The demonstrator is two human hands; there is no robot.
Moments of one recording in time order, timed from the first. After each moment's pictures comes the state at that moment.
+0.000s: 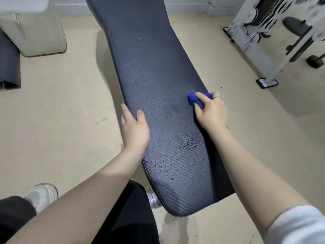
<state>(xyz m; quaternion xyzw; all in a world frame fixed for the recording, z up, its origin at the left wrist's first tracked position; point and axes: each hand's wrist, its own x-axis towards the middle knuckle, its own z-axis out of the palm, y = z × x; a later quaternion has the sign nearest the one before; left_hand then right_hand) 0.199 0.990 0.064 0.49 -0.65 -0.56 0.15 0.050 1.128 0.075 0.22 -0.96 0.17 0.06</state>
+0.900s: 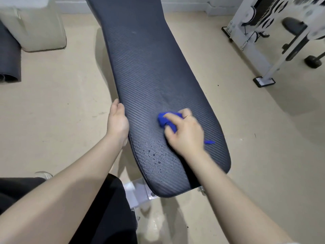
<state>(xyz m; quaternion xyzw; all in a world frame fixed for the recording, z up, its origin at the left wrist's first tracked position) 0.214 0.982 0.050 0.45 -0.49 -0.72 0.19 0.154 1.144 0.080 0.32 -0.93 0.19 0.03</state>
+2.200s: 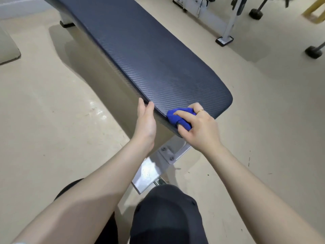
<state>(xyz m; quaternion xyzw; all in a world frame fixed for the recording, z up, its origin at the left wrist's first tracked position) 0.318 1.023 0.061 0.29 -0.57 -0.77 -0.02 0.302 1.165 0.072 0.21 -0.96 0.18 0.10</state>
